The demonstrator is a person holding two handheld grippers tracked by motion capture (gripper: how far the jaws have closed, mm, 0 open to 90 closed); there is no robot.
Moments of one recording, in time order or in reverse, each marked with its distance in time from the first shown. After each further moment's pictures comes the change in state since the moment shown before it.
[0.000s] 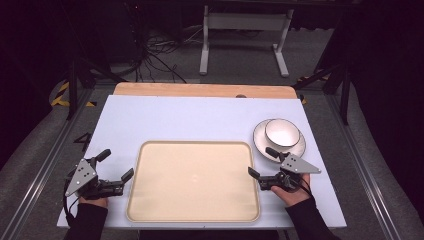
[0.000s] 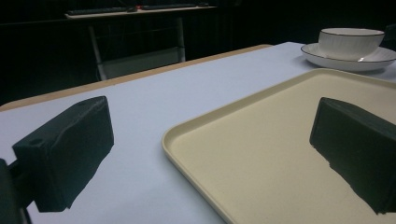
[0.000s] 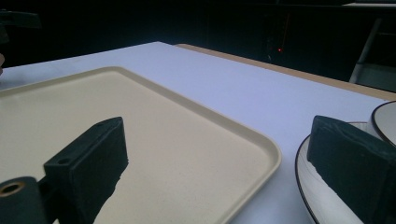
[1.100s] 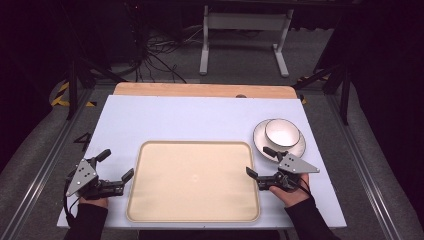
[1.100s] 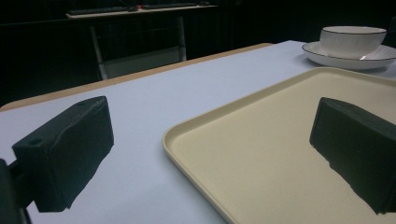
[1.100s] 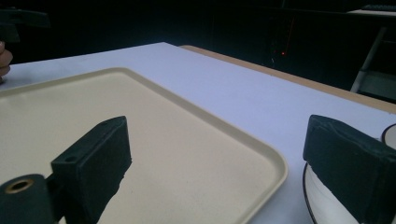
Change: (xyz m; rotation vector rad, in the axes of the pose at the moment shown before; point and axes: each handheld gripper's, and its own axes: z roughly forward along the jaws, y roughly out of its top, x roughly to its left) left arm -0.001 0.000 0.000 0.003 0.003 0.005; right arm 0.007 0.011 0.001 0.002 0.011 -0.033
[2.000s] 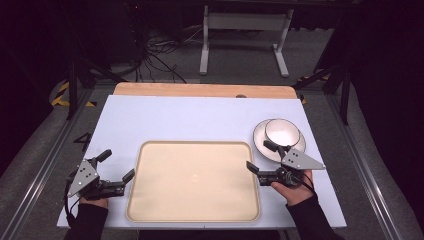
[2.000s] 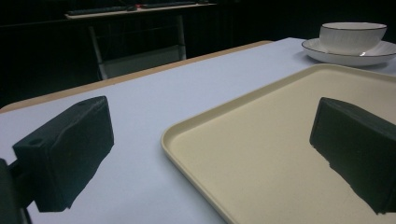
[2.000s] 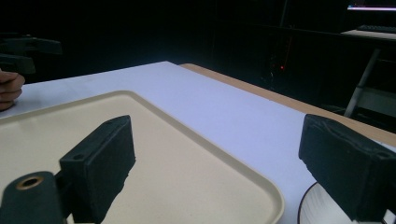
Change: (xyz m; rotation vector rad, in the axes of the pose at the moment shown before) left arm -0.003 0.000 0.001 0.005 0.001 0.011; right arm 0.004 0.031 -0.006 -0.038 0.002 -0.016
